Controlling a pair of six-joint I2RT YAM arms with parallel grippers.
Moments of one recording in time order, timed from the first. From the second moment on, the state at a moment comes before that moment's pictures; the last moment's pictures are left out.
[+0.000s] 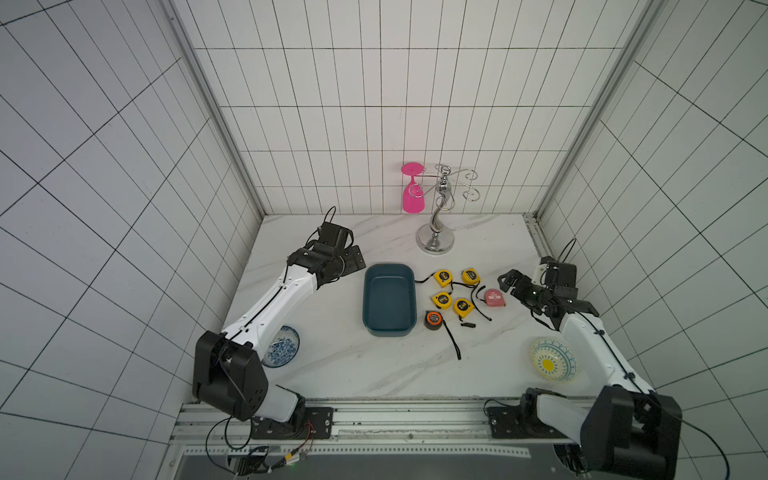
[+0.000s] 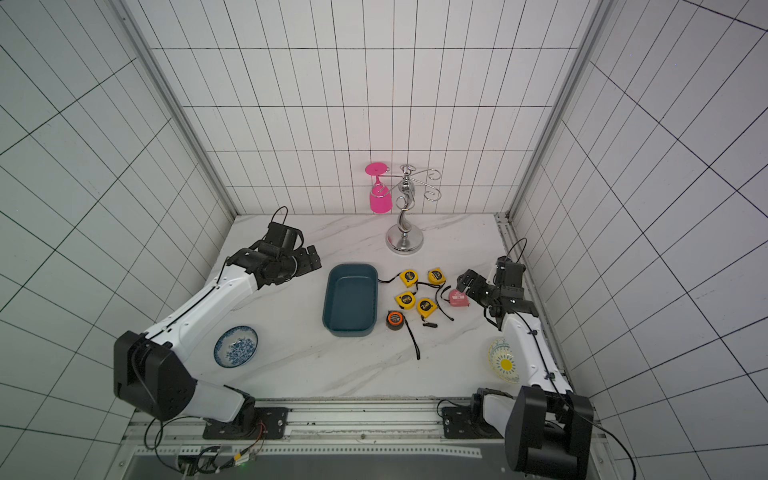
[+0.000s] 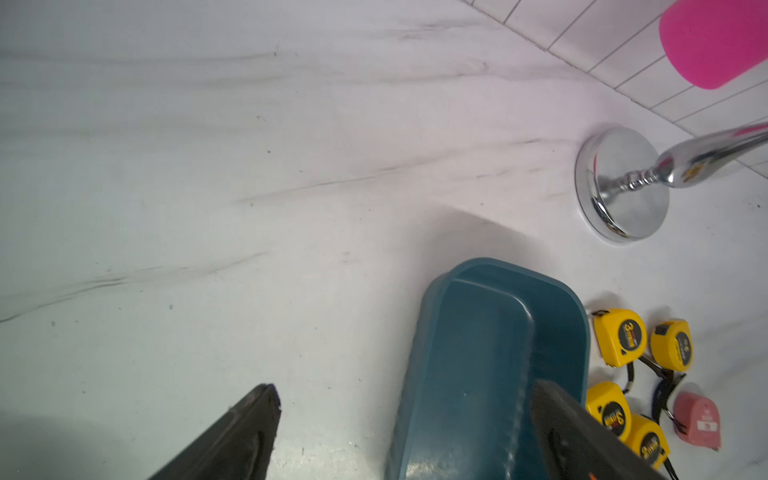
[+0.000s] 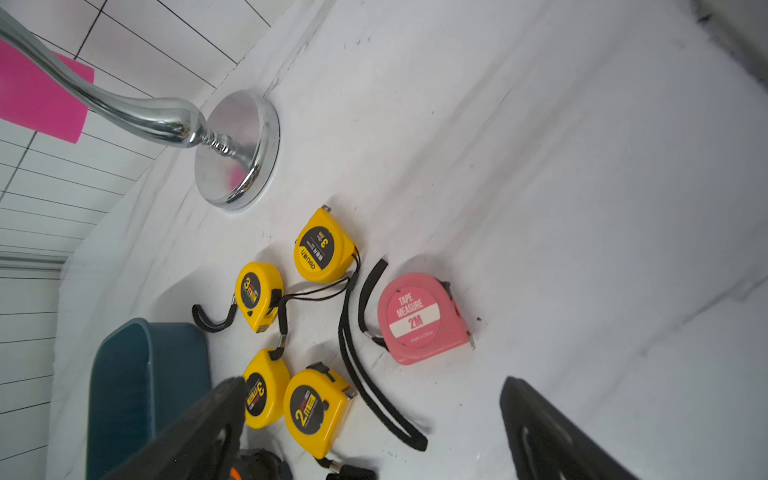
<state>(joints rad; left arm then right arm) -0.34 1.45 1.23 -0.69 -0.14 -0.63 -0.06 1.16 0.76 -0.39 -0.23 0.41</state>
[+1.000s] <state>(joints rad) -0.02 1.48 0.59 0.44 -0.26 -0.16 -0.04 1.52 0.43 0.67 0.17 0.10</state>
